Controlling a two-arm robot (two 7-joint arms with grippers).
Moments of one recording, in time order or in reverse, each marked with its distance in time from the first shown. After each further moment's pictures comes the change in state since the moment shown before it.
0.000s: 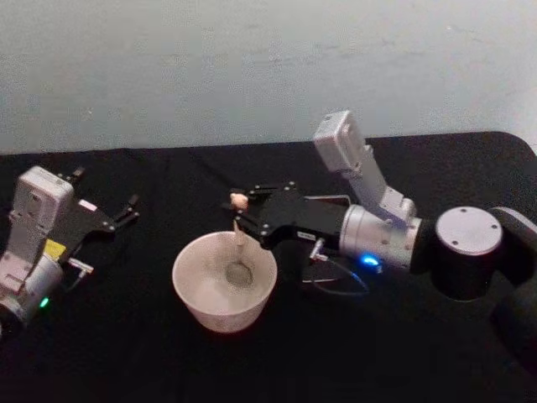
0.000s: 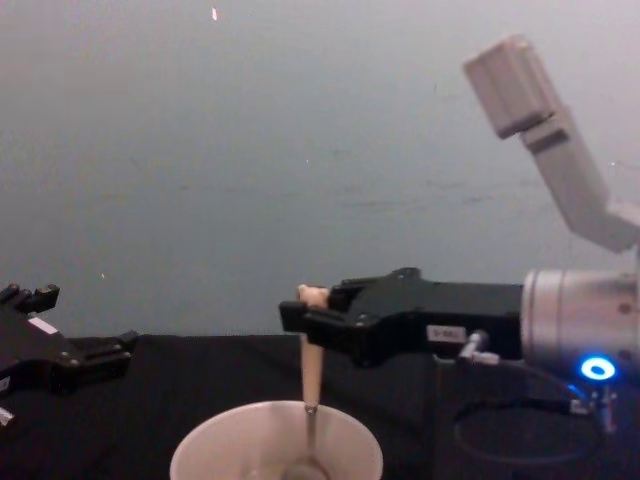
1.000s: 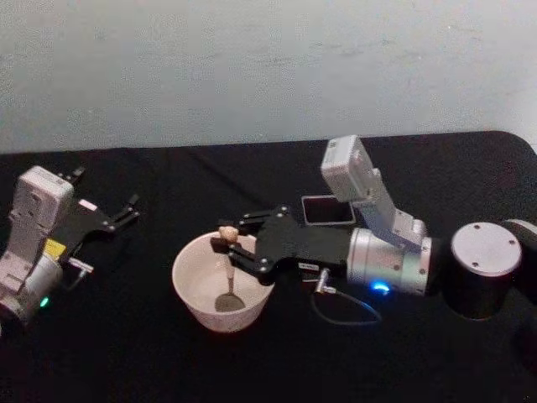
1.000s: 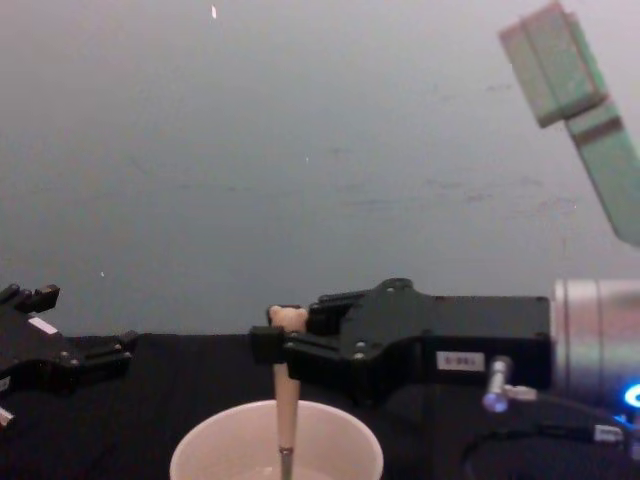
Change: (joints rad) left arm 0.000 0.000 0.000 0.000 0.000 0.000 0.000; right arm -0.056 0.090 -0.033 -0.147 0.041 -0.012 0.077
